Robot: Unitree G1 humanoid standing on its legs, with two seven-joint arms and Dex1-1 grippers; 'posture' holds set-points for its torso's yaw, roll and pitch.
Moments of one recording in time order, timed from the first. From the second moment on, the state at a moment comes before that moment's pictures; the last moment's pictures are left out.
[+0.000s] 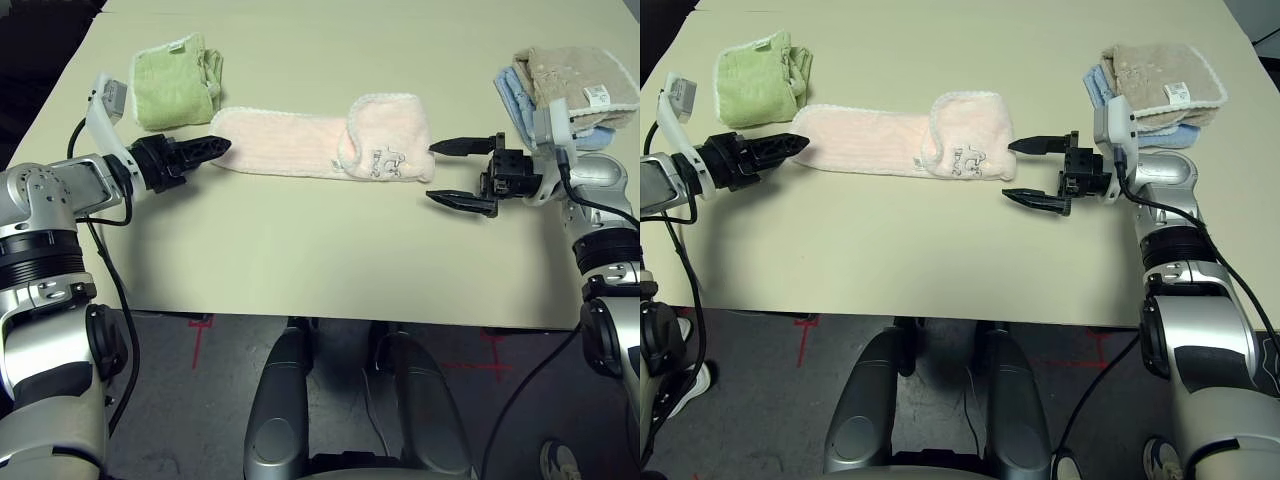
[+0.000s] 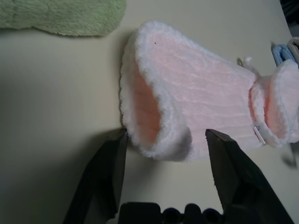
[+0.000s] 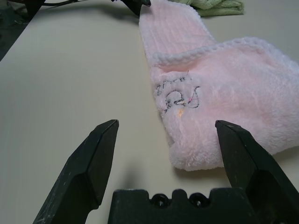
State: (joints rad) left arm -0.90 0.73 0.34 0.44 -0.60 1.21 -0.69; right arm -0.92 -0.58 -0.05 0.89 0.31 -0.34 1.54
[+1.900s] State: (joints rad) left arm -1.02 0.34 0.42 -0.02 -0.88 1.46 -0.47; right arm -0.95 -0.58 -0.08 0.95 0.28 -0.36 1.45
